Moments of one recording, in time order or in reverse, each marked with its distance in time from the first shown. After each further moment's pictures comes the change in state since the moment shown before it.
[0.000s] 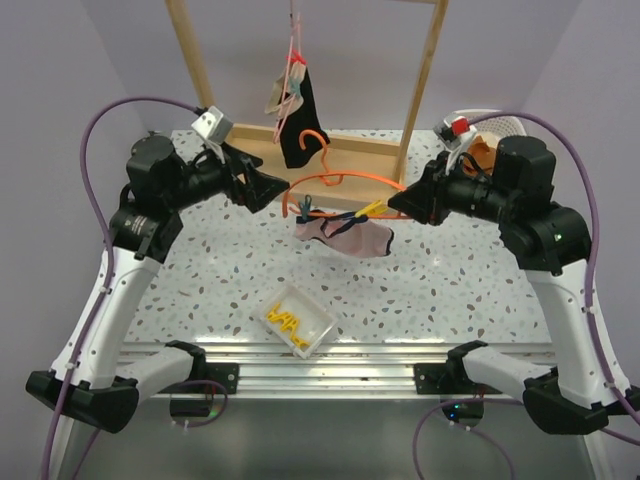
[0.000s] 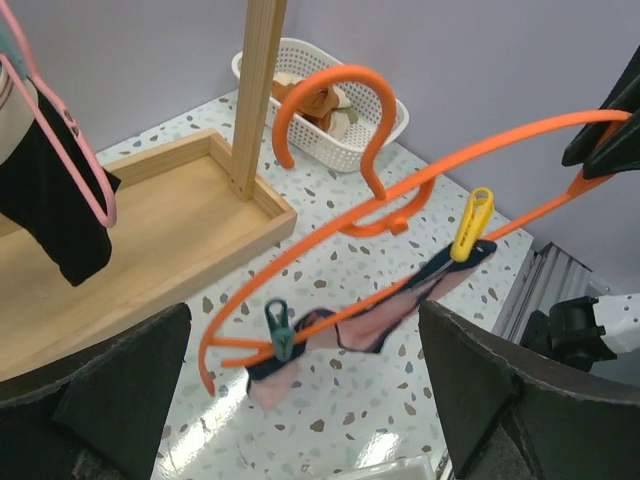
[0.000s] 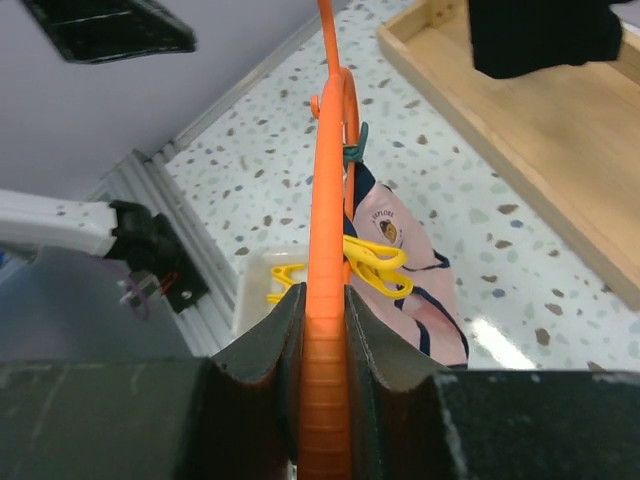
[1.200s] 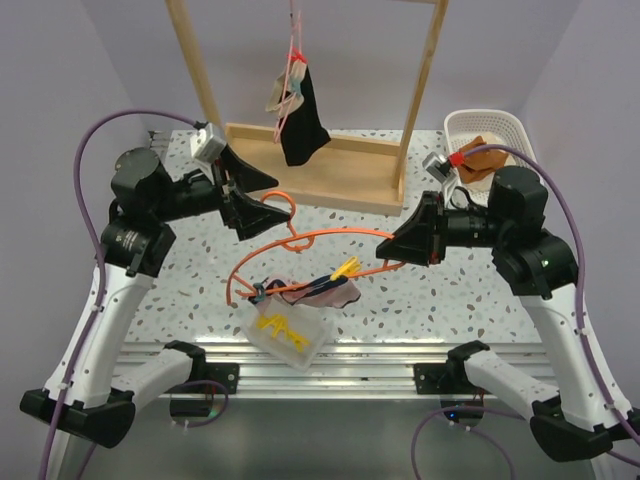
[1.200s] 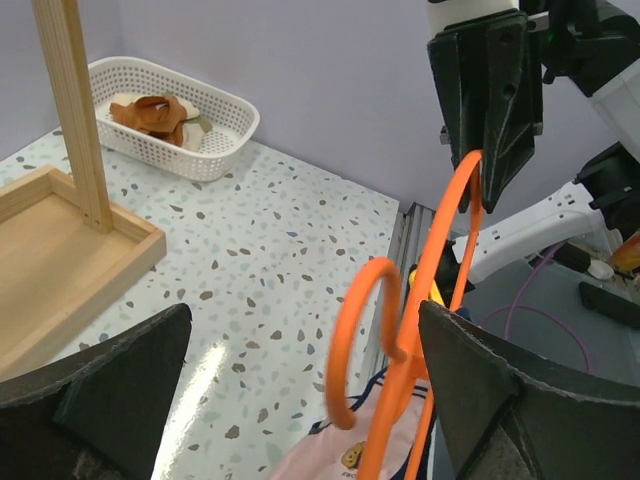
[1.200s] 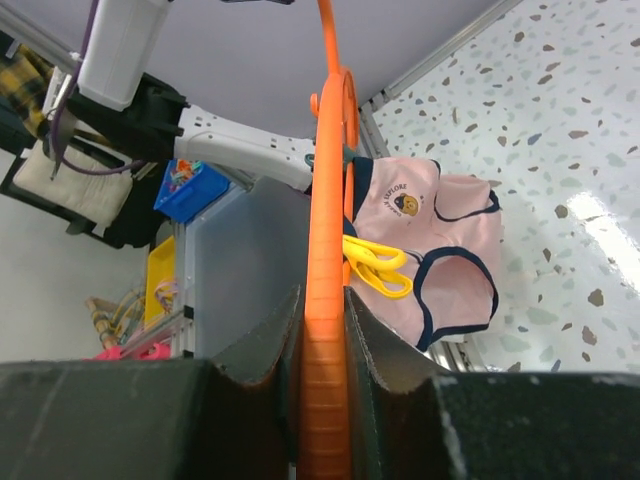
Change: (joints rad) left arm 0.000 -0.080 -0.023 0.069 0.333 -0.089; right arm 0.001 -0.150 -0.248 0.177 -0.494 0.294
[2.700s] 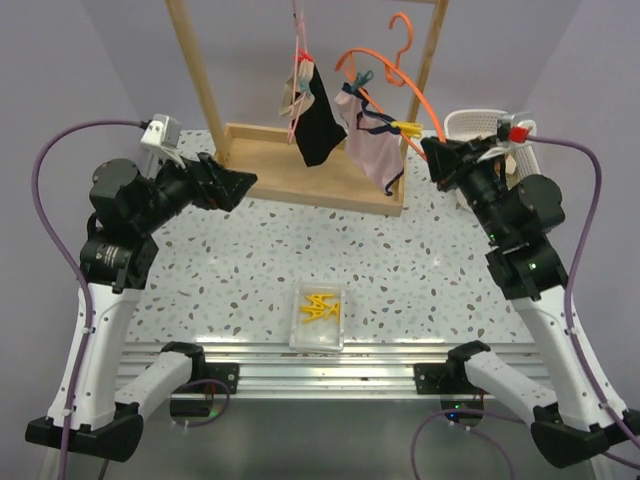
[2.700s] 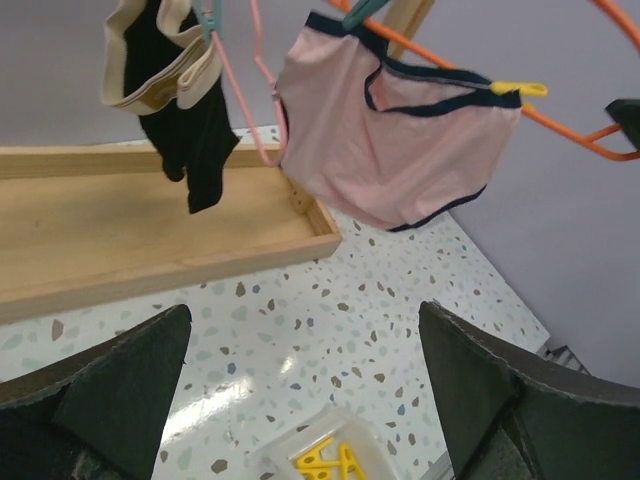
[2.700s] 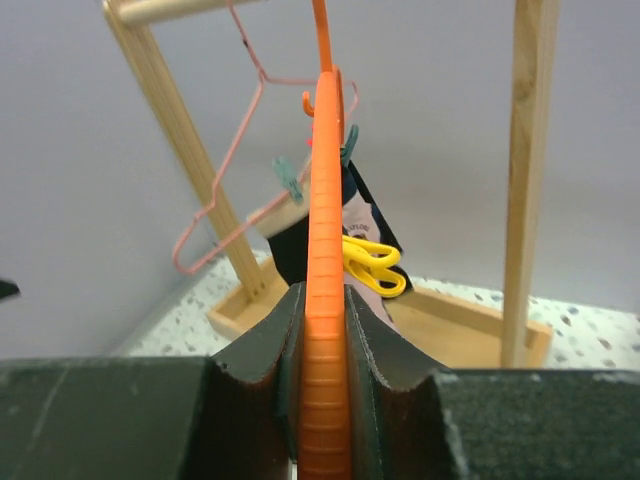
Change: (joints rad) left arm 0.136 -0.090 -0.024 -0.165 -0.522 -0.099; right arm -0.013 0.013 -0.135 0.684 0.985 -0.145
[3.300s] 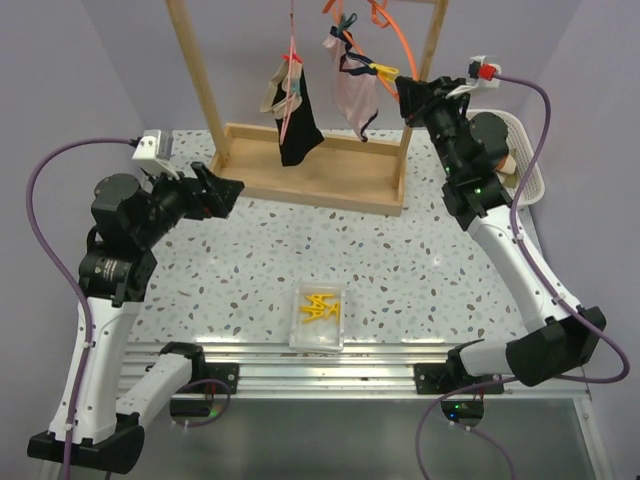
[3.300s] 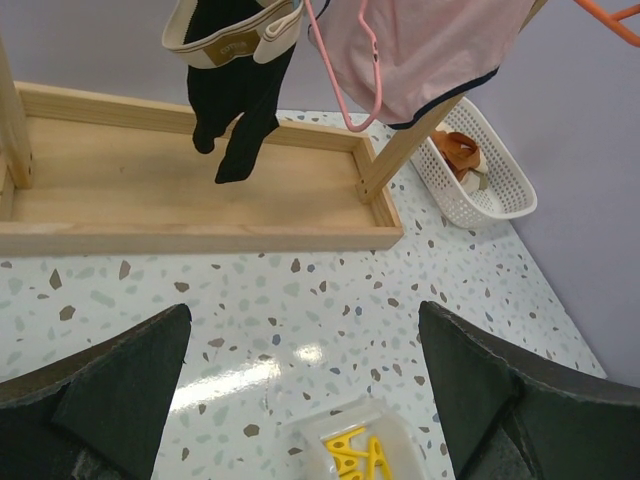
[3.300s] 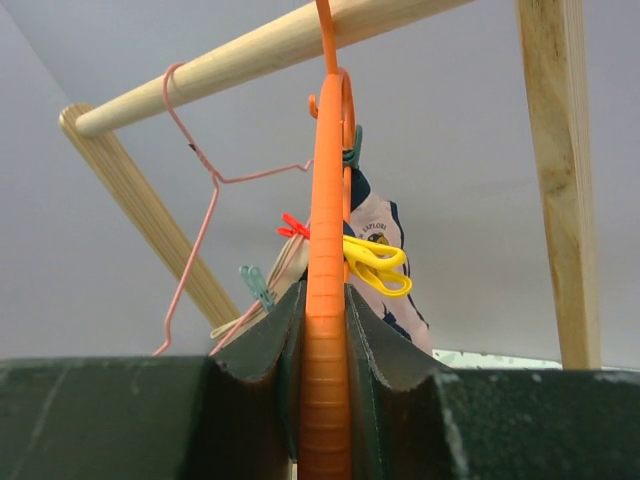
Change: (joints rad) left arm 0.014 -0.066 -0.062 -0.063 -0.132 0.001; right arm 0.000 0.397 0.204 0.257 0.086 0.124
